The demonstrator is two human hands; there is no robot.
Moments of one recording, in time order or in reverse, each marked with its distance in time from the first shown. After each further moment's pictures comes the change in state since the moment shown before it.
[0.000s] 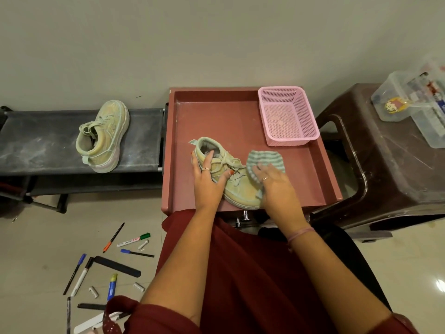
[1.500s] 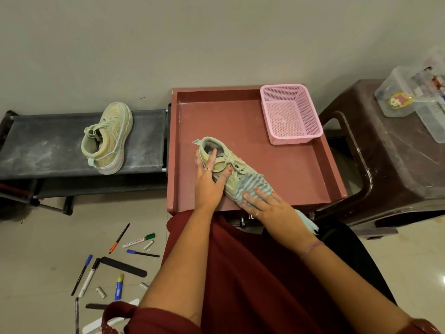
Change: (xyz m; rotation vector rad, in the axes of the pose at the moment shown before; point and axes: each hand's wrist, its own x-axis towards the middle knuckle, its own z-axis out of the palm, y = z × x) left_hand -0.001 0.004 -0.018 0.012 -0.132 -0.026; right_hand -0.044 0.007 0.017 -0.266 -0.159 -0.462
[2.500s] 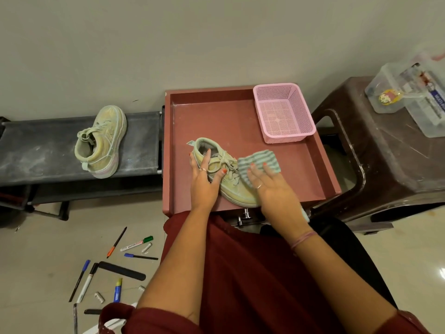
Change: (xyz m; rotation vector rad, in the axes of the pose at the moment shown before) left_hand 0.002 -0.003 0.003 0.019 0.027 0.006; right_hand 0.025 0.006 -0.028 0.086 0.102 0.275
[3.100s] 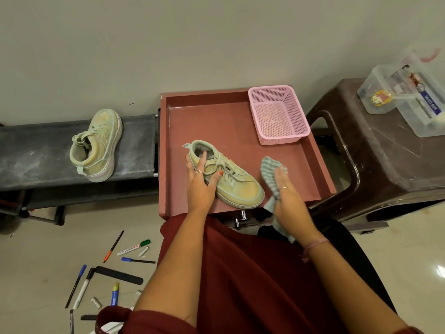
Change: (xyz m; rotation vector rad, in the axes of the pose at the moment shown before) left_hand -0.002 0.003 0.002 -0.002 -0.006 -0.002; right_hand -0.026 0.027 0.011 0.673 -0.069 0.445
